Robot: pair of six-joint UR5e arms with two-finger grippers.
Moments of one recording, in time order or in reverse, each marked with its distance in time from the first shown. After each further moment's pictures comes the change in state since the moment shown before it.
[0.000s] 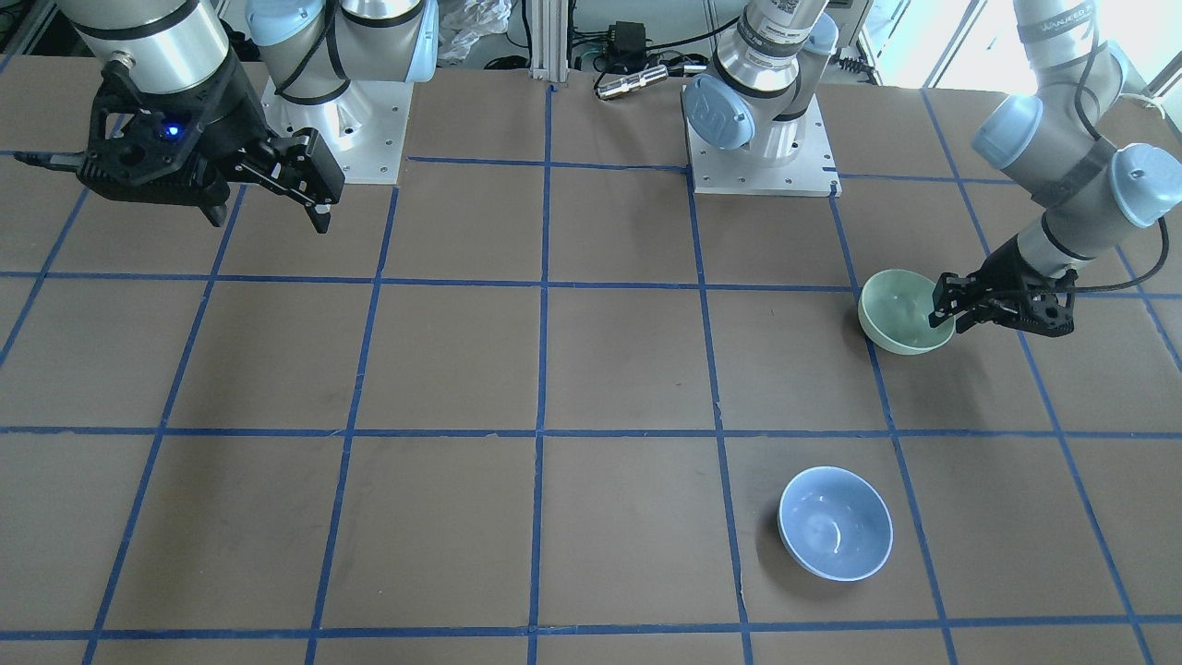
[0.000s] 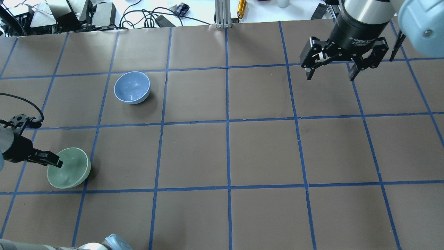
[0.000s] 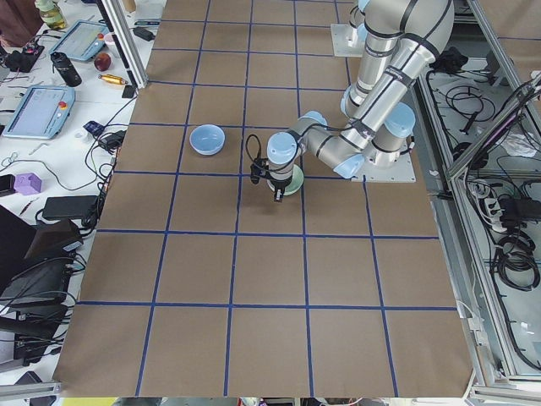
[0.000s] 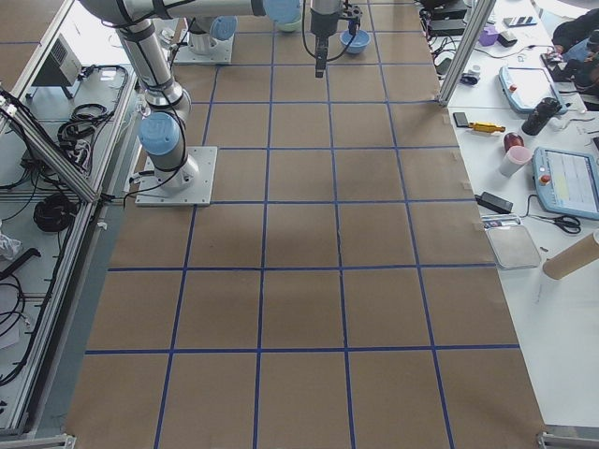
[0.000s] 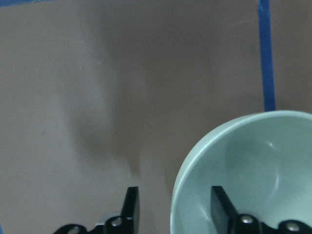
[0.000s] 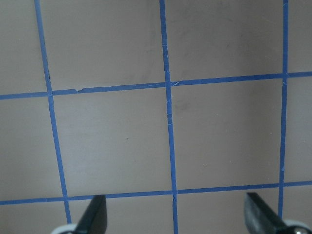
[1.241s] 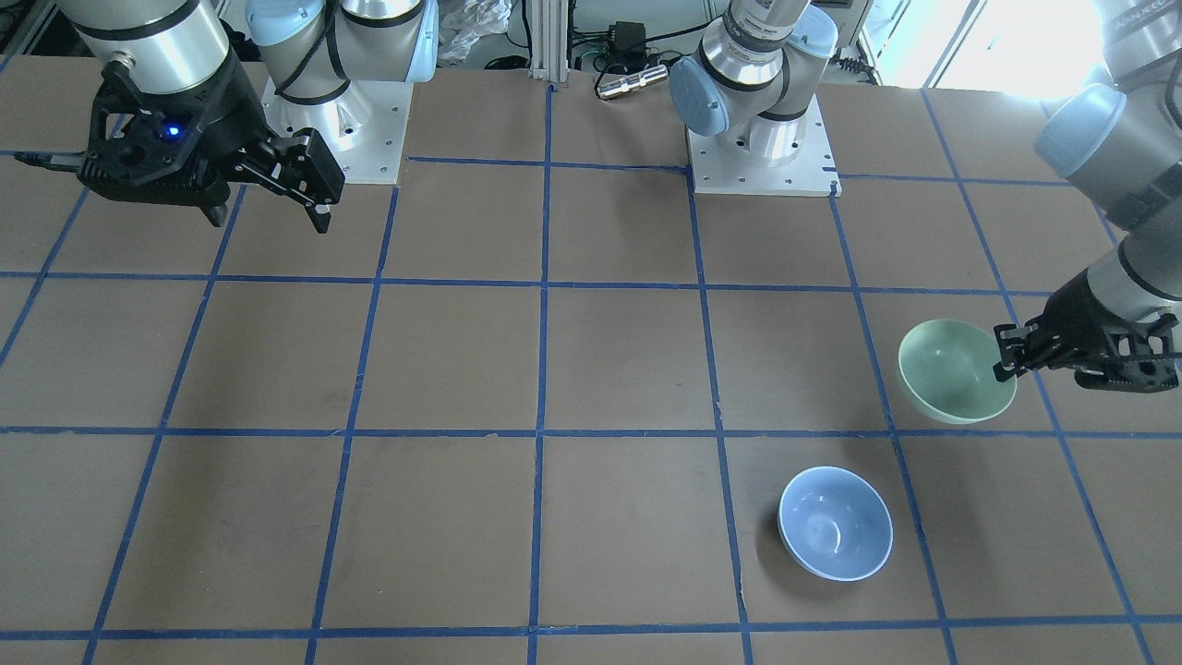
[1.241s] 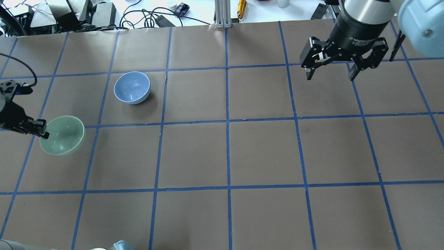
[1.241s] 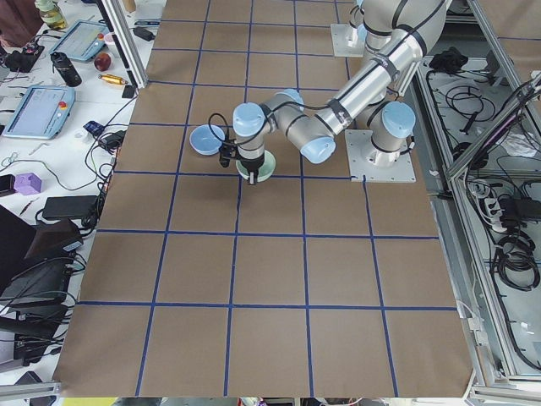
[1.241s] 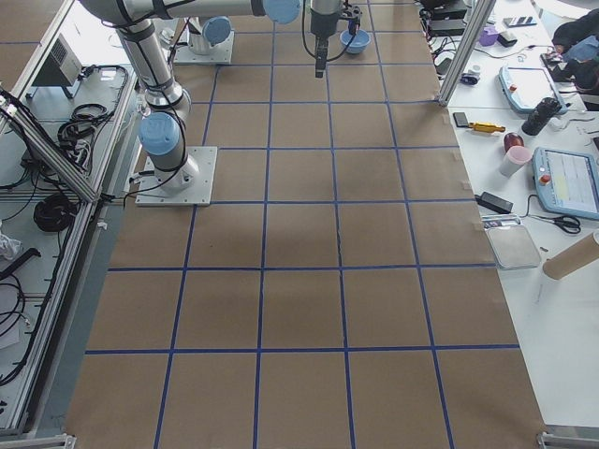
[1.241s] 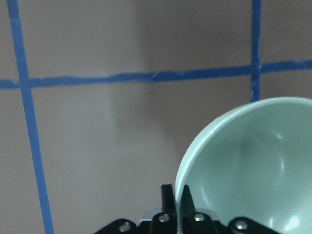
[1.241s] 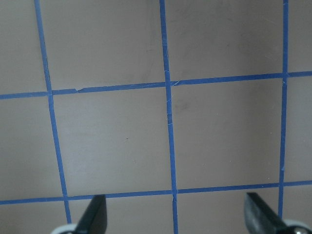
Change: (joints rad) left arm -0.254 -0.083 0.410 -0.224 0.019 -0.353; right arm 0.000 0.000 0.000 0.001 0.000 0.000
